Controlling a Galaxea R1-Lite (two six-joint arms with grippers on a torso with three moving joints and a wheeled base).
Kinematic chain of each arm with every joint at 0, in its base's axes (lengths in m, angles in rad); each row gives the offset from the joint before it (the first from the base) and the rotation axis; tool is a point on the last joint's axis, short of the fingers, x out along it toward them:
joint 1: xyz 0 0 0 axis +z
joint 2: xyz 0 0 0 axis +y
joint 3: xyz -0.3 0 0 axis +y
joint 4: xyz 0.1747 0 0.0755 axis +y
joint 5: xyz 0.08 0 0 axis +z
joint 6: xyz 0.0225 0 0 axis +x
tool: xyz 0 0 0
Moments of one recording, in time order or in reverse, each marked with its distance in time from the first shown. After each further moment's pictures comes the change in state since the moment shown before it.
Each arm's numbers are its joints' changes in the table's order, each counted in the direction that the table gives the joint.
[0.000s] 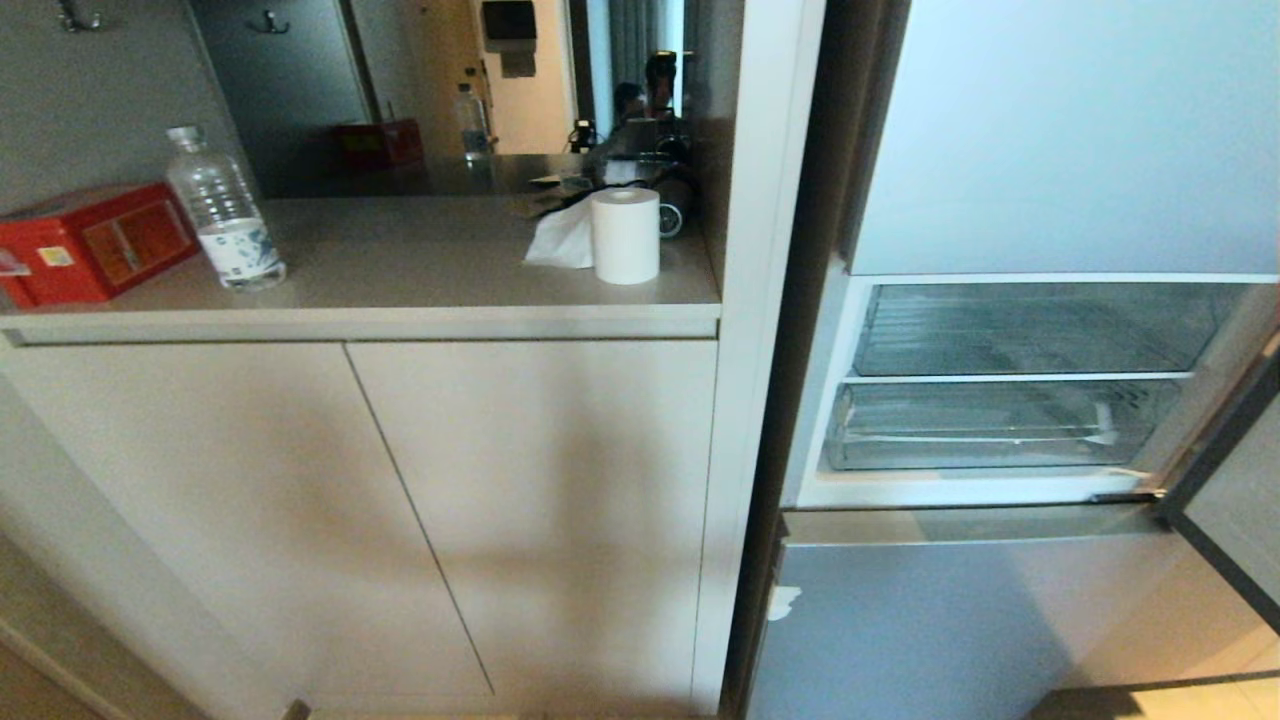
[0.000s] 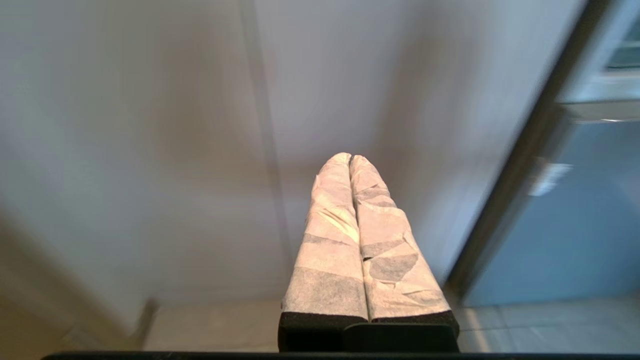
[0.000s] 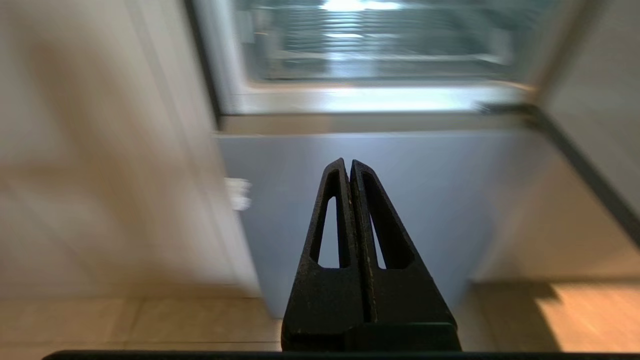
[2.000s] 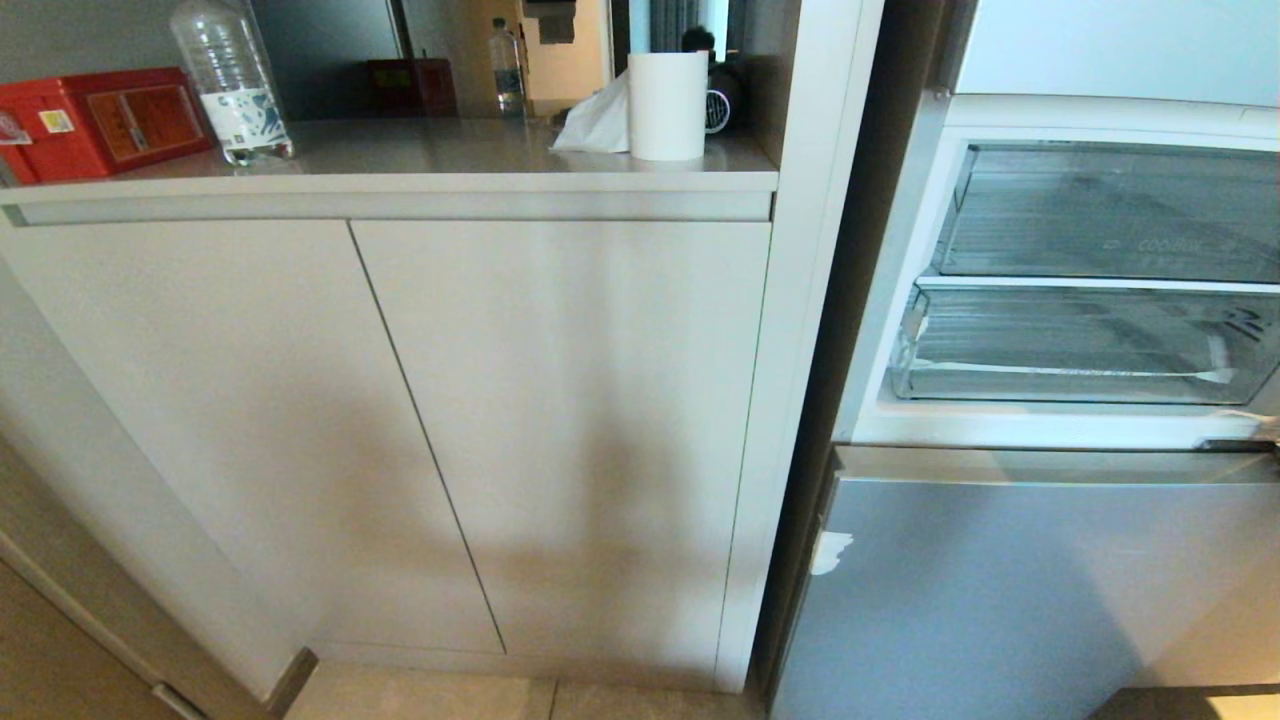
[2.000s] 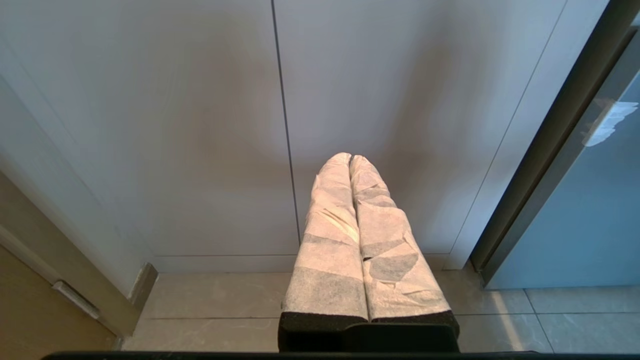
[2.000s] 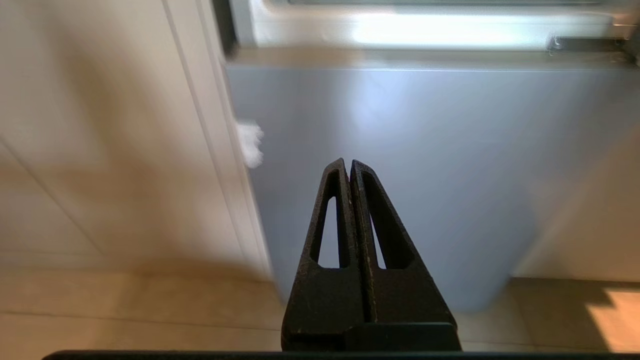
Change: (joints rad) left arm 0.000 0.000 0.000 0.000 0.000 0.000; right arm 0.000 0.022 -0.052 0.017 0.020 0.002
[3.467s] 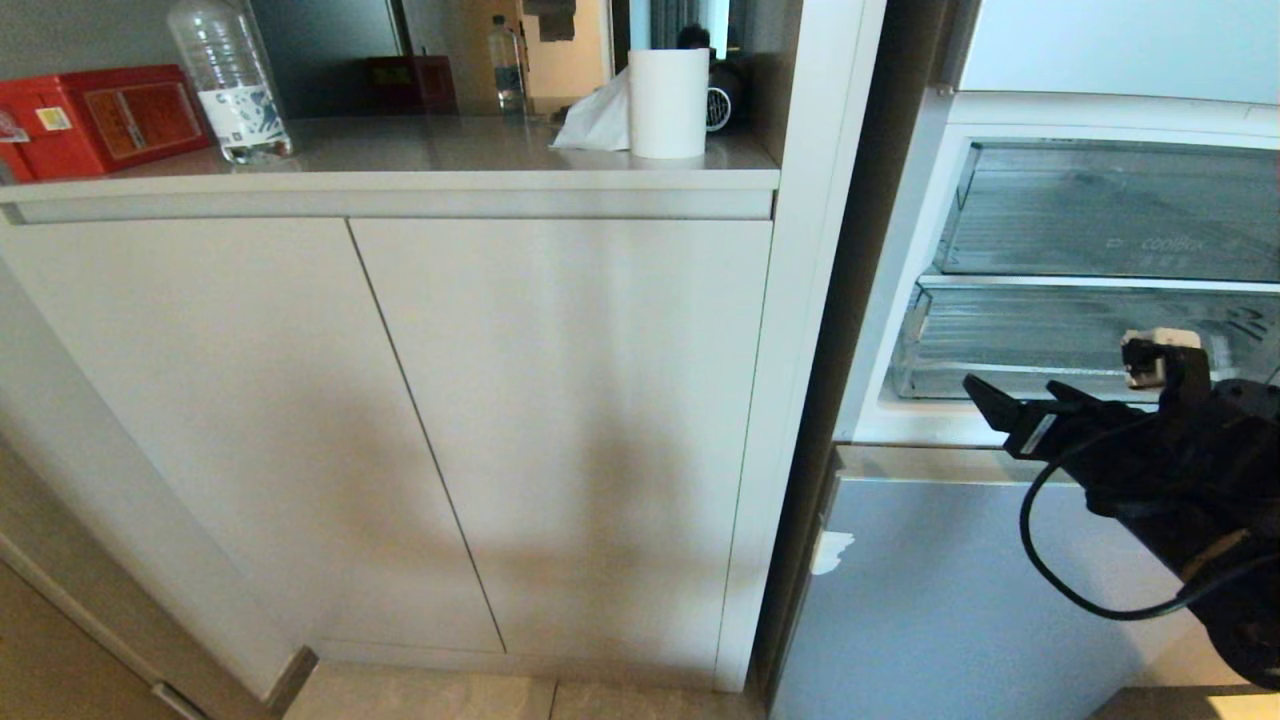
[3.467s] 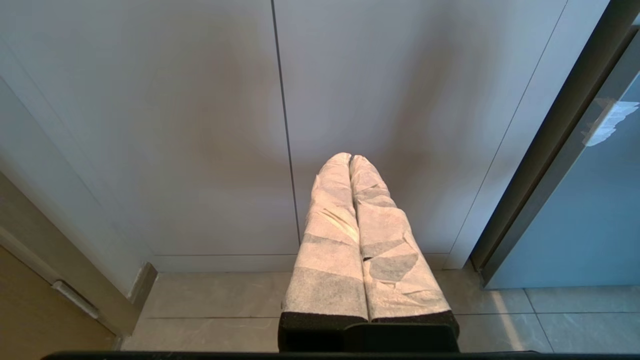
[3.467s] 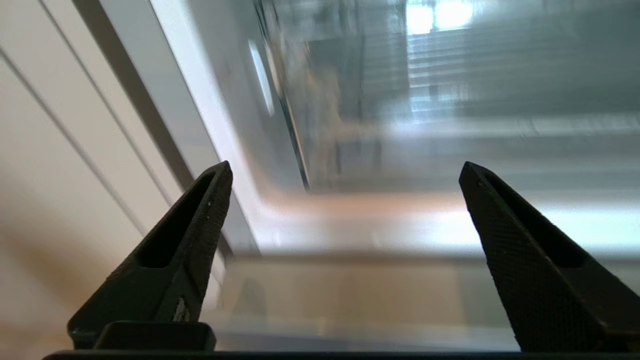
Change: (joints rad) left arm 0.000 0.000 0.000 0.000 0.000 0.000; right arm 0.033 1.862 -0.448 -1.495 0.037 0.099
